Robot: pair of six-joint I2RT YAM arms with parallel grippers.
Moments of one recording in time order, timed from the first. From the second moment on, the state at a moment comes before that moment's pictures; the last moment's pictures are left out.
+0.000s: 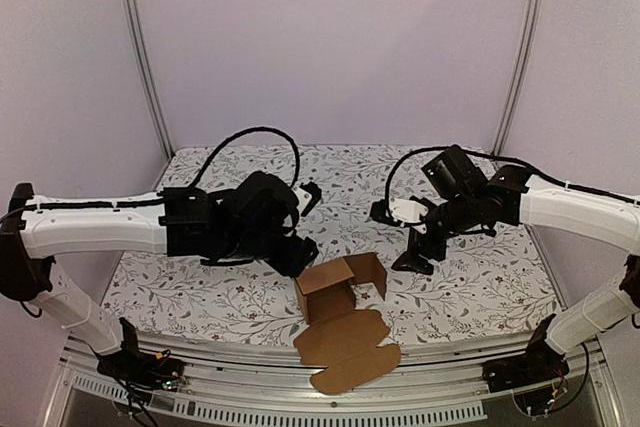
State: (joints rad) left arm -1.14 1.47 1.14 -0.51 -0.32 -0.33; right arm 0.77 1.39 1.07 -0.64 -0.19 -0.52
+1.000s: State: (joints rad) left arm -0.92 1.11 0.86 -0.65 -0.34 -0.70; right arm 1.29 1.61 1.12 -0.79 -0.08 -0.76
